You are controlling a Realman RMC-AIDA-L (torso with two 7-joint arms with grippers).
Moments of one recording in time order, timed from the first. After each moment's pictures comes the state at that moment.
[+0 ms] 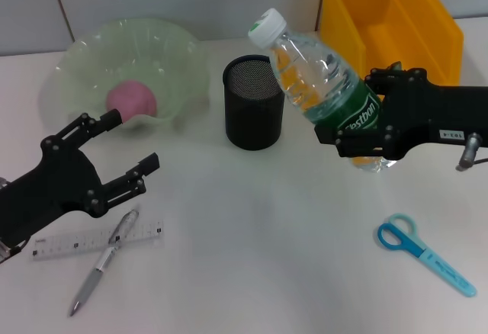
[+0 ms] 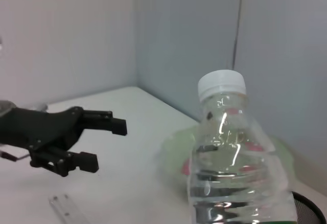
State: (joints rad) left arm -0.37 -2.06 0.90 0.38 1.41 1.56 -0.68; right arm 0.07 2.08 -1.27 -1.62 -1.81 -1.30 1.85
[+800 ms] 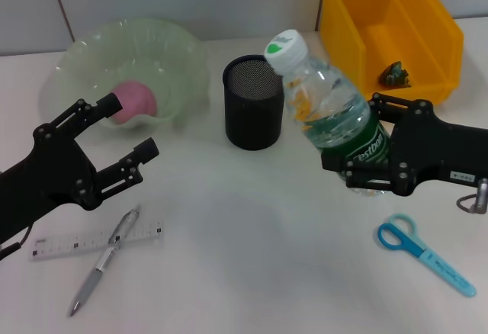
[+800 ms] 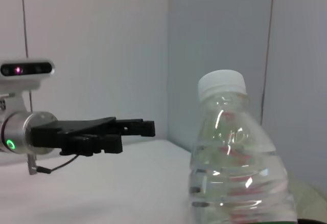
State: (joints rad) left arm -0.38 -2.06 0.86 0.39 1.40 1.69 -0.81; right arm 0.06 2.08 -1.20 -1.24 -1.50 -1.41 1.37
